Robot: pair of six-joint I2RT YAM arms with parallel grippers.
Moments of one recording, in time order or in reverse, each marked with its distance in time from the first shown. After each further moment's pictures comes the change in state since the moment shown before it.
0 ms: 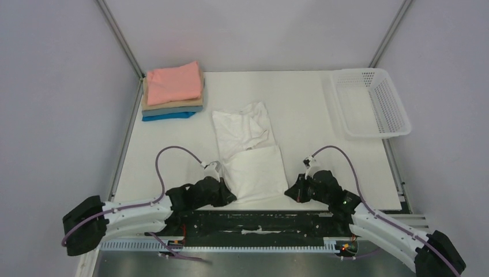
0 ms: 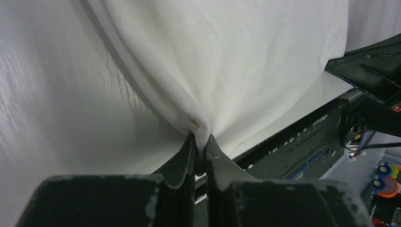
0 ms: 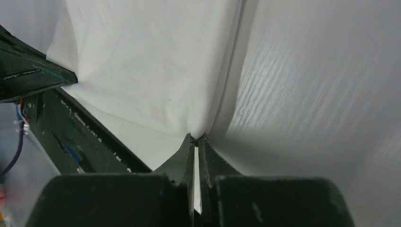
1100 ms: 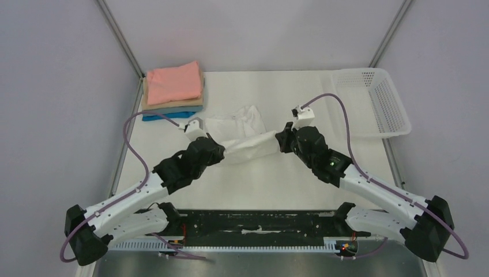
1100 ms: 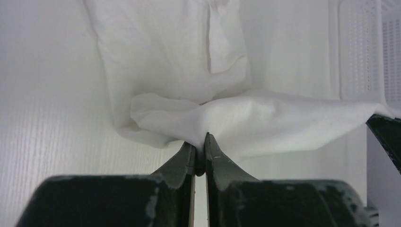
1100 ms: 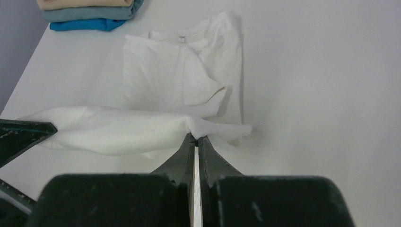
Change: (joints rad) left arm 0.135 -0.051 0.503 -0.421 -0.384 0.076; right arm 0.132 0.309 0.670 -0.112 0.512 -0.190
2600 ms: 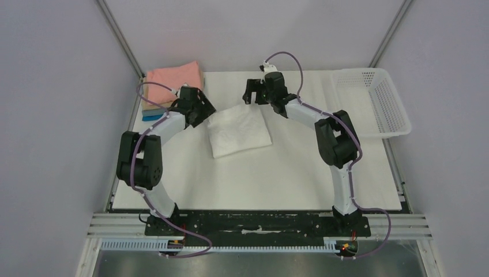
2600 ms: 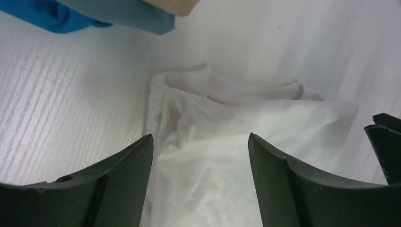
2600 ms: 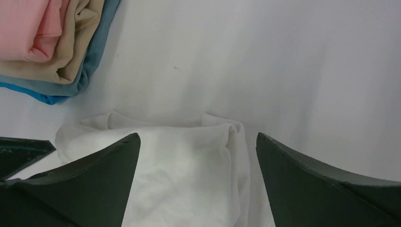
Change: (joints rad) left arm 0.694 0.866 0.435 0.233 0.462 0.200; right arm -0.339 1.166 0.899 0.169 -0.389 -0.112
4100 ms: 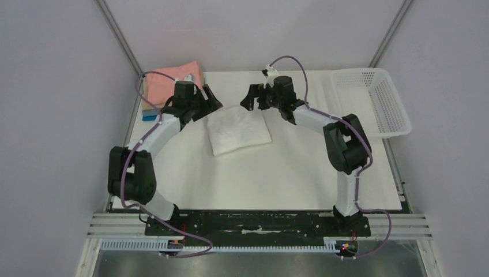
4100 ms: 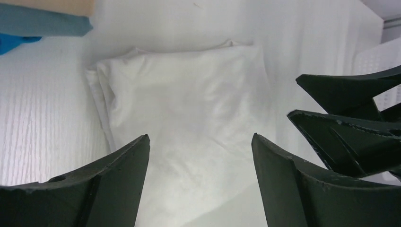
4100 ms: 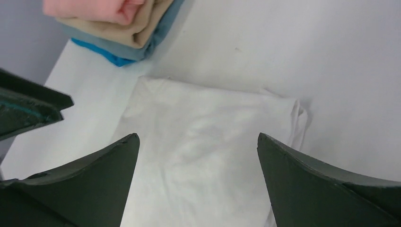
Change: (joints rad) left arm -0.008 -0.090 0.069 -0.039 0.180 0.148; right arm -0.024 -0.035 -0.113 0.143 -0.283 -0.004
